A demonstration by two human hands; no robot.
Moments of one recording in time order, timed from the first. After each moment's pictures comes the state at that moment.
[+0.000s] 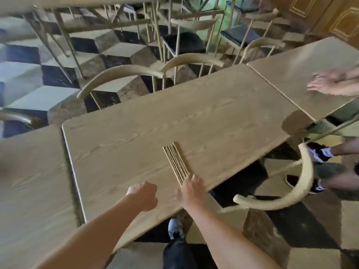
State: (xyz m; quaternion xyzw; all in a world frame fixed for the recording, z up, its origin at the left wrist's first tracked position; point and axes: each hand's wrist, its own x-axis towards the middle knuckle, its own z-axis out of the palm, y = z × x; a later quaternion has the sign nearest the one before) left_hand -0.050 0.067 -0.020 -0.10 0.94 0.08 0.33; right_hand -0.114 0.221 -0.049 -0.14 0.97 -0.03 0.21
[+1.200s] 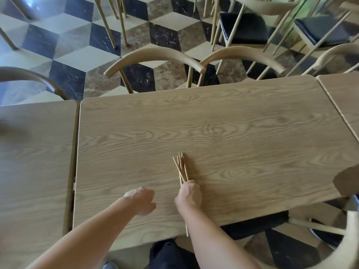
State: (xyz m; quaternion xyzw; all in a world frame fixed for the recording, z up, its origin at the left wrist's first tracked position) left_hand -0.116 0.047 -0.055 -0.26 0.85 0.18 0.42; right_hand -0.219 0.165 -0.107 -0.14 0.94 0.03 0.32
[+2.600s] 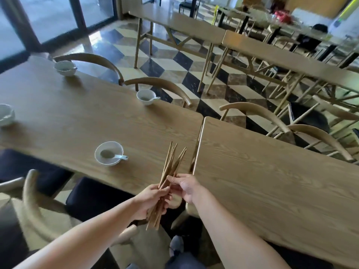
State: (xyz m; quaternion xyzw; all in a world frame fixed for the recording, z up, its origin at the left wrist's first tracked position) left_hand 0.313 -0.009 0.019 -0.43 0.31 0.84 -0.10; right_hand 0.162 0.006 0.039 -0.09 0.66 -0.41 0.62
